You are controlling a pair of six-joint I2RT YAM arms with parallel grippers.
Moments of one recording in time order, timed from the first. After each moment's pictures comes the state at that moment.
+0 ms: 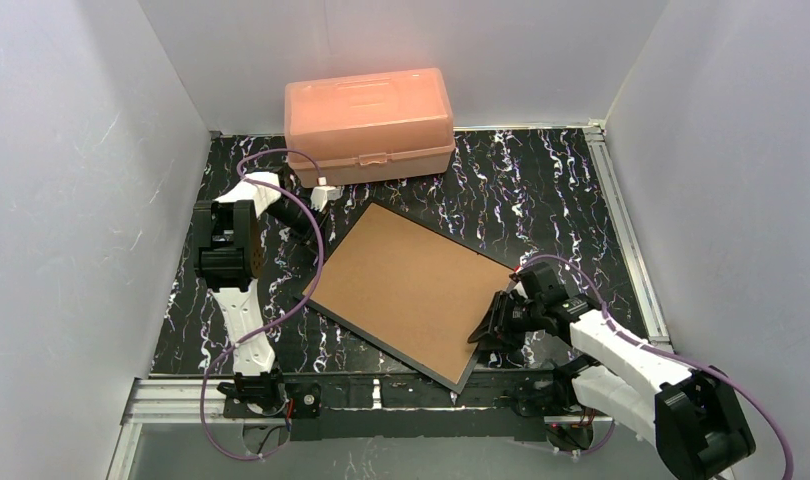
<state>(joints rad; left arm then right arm) -0.02 2.09 1.50 -1.05 0.60 0.64 0.47 0.94 0.34 -0.47 -0.55 0.92</state>
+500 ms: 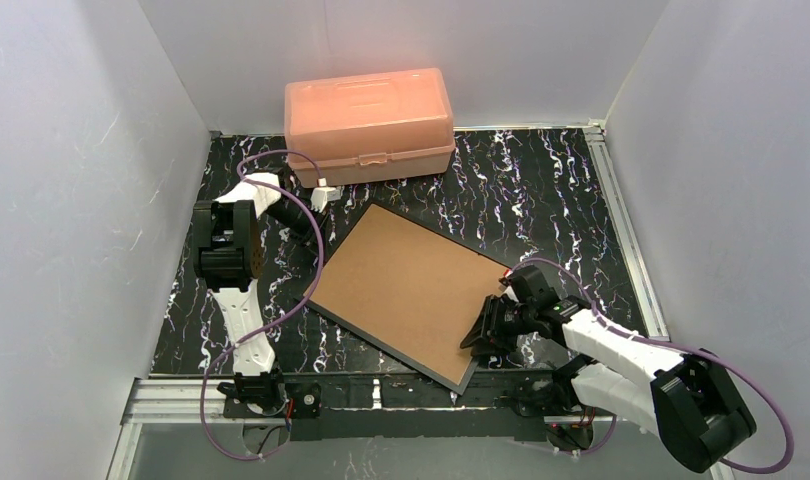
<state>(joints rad) -0.01 2.08 1.49 -1.04 0.61 0.64 0.57 1.00 0.32 -0.36 -0.56 0.98</state>
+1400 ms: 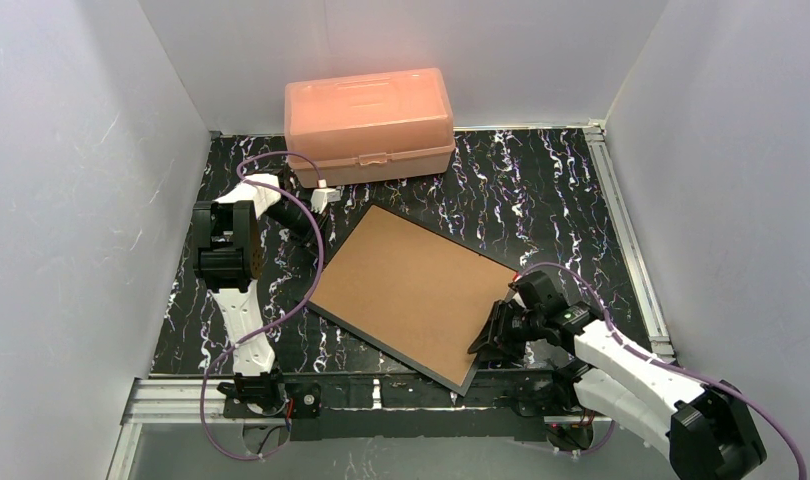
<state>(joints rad) -0.01 2.08 1.47 -1.05 0.62 0.64 0.57 0.84 0.32 -0.54 -0.51 0.99</state>
